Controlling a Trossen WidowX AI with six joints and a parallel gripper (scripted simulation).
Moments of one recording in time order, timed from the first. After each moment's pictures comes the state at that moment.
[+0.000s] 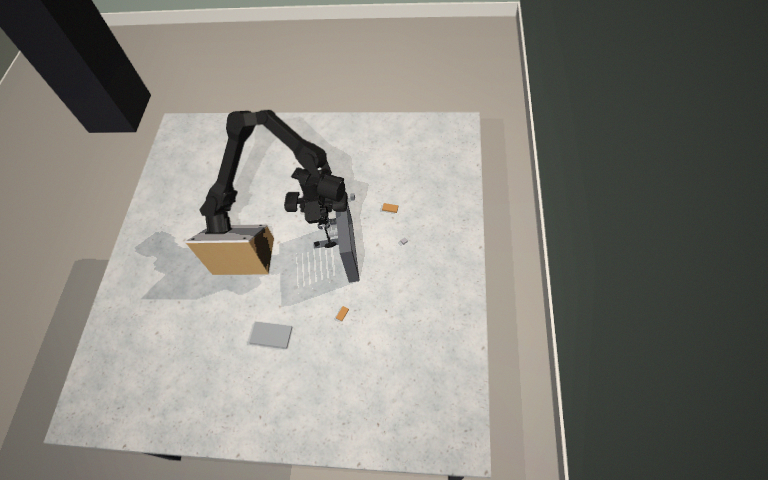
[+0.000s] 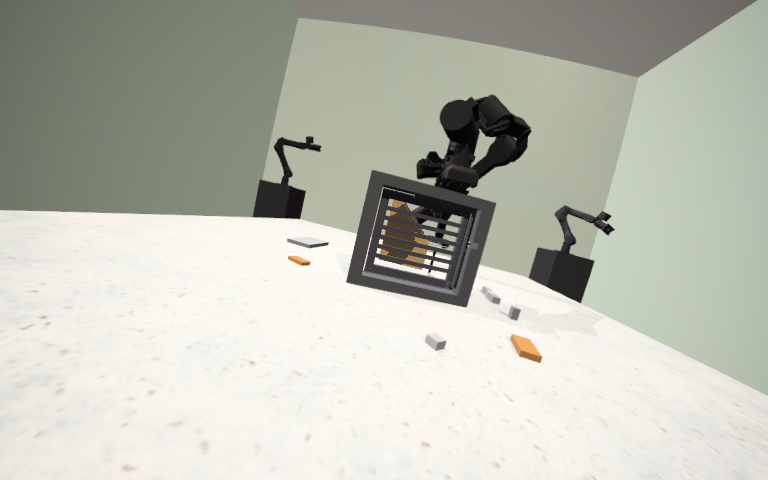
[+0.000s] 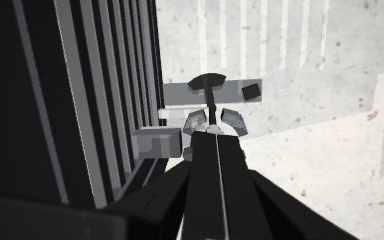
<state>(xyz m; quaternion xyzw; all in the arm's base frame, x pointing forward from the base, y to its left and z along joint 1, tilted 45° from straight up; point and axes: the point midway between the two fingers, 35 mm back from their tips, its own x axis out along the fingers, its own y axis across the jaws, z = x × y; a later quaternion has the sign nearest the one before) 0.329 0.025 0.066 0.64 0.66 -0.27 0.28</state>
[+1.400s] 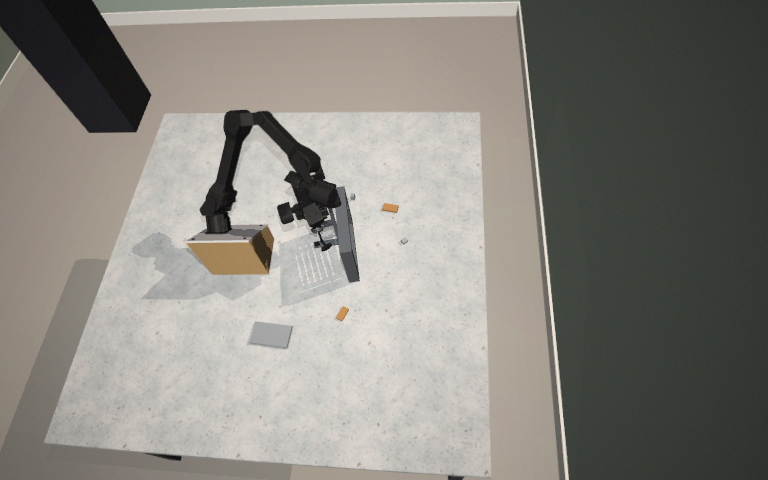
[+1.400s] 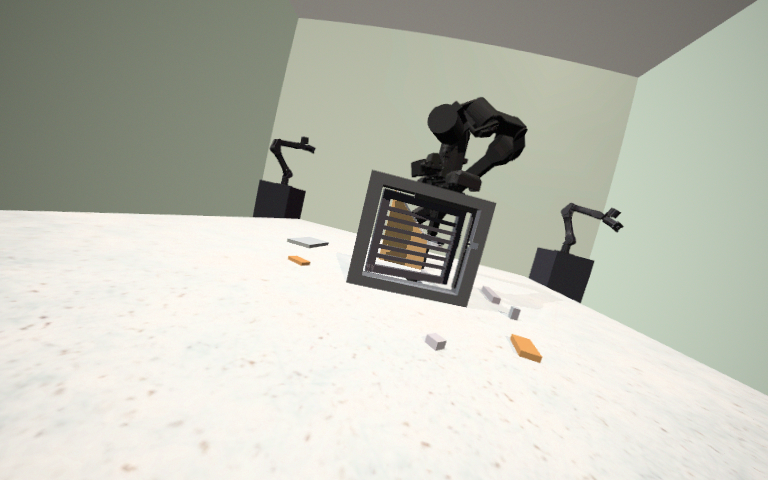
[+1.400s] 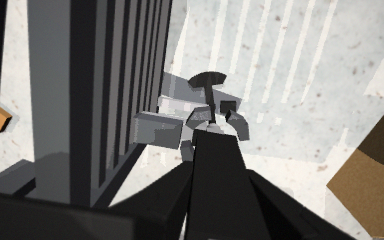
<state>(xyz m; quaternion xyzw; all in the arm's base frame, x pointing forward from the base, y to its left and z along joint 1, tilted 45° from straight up) 0.309 0.014 0.056 0.57 0.71 -0.13 0.40</state>
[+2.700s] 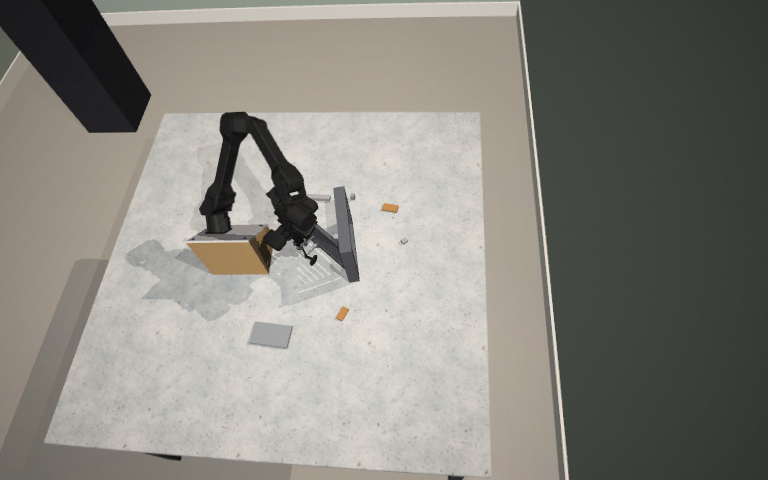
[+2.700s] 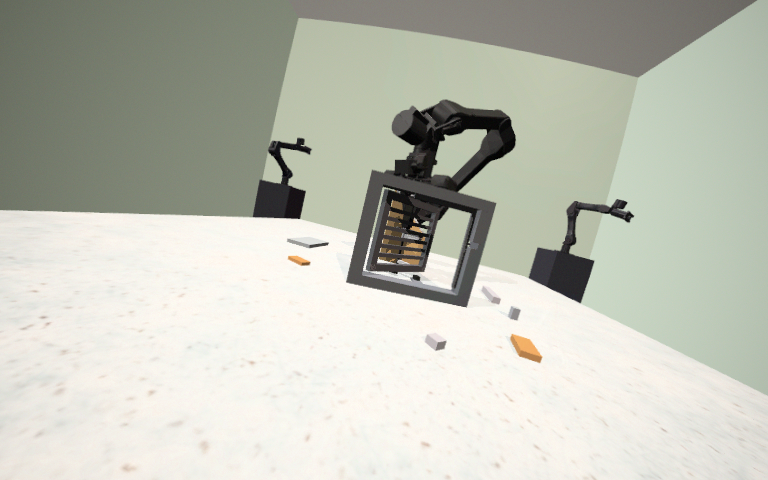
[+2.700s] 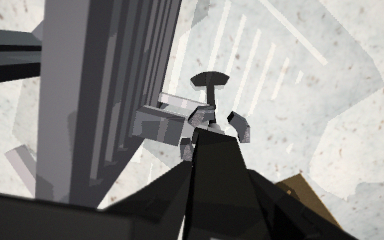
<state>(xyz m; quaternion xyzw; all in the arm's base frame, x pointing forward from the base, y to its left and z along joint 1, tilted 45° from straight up) 0.264 -0.031 0.013 0.43 0.71 0.08 0.55</state>
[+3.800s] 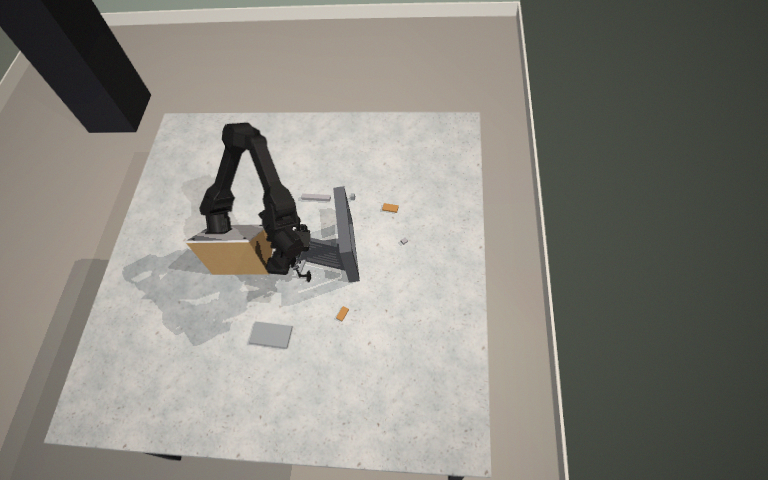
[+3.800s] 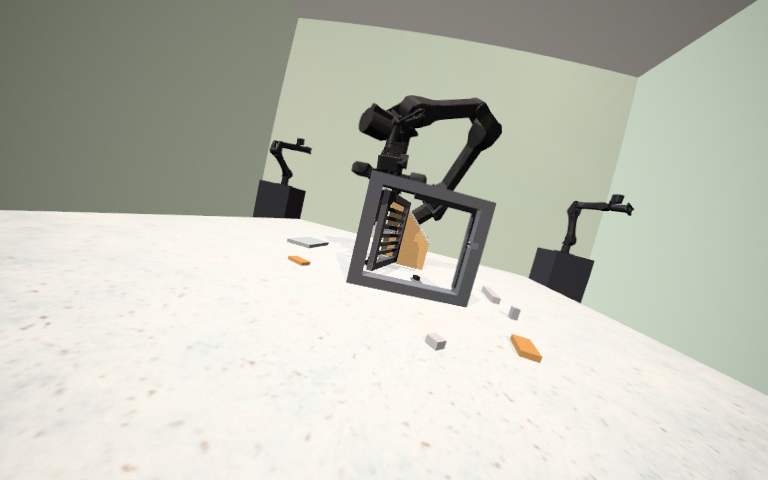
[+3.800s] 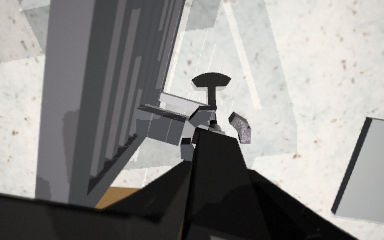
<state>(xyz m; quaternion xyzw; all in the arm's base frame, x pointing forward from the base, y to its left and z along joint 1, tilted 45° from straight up) 0.253 -0.084 -0.038 0.28 0.67 0.25 0.64</state>
